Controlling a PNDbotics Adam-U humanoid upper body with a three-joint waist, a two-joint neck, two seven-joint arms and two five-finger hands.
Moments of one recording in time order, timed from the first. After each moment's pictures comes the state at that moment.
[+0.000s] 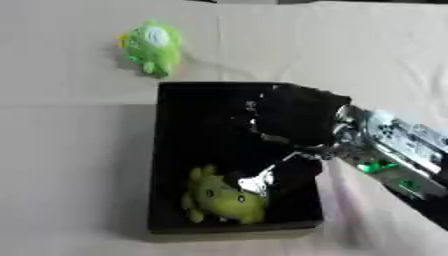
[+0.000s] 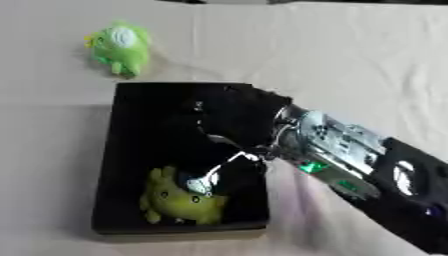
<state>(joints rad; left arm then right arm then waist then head) -0.48 0.65 -0.03 -1.99 -0.32 -0.08 0.46 -0.71 -0.71 0.55 -1.99 0.82 -0.04 0.41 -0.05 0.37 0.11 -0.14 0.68</state>
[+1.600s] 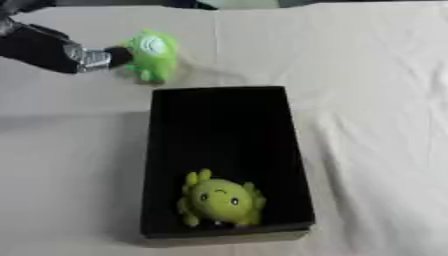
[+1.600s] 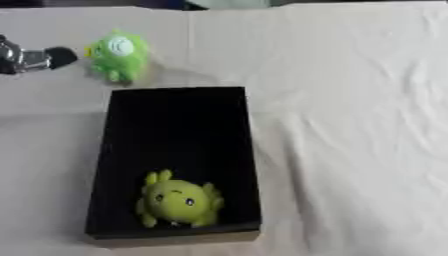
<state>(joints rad) -0.91 0.76 -0.32 -1.72 -0.86 -0.12 -0.42 -0.50 -0.85 -0.01 -1.99 0.42 -0.09 -0.38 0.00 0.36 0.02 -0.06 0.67</state>
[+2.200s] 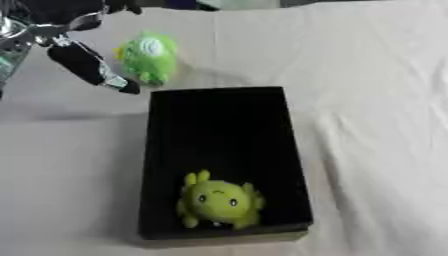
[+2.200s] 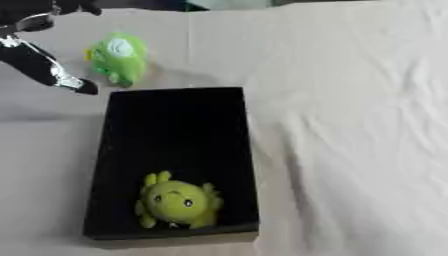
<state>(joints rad) -1.02 0.62 -0.35 -1.43 -1.02 -0.18 -0.50 -0.50 -0.84 -0.02 -1.99 0.40 -0.08 -0.40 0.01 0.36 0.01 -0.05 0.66</state>
